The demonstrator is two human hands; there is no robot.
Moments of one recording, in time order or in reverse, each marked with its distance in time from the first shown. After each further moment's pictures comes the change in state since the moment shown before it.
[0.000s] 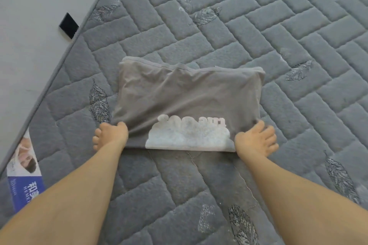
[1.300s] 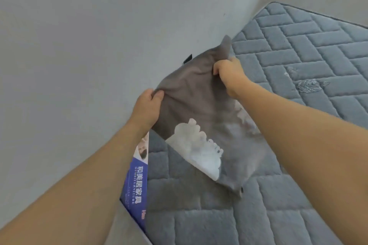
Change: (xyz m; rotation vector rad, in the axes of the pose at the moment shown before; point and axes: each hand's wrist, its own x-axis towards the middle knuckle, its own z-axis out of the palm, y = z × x) left_hand 0.015 -0.039 -0.298 -0.705 0.040 0.424; right_hand -0.232 -0.381 -0.161 0.897 -0.744 -0.757
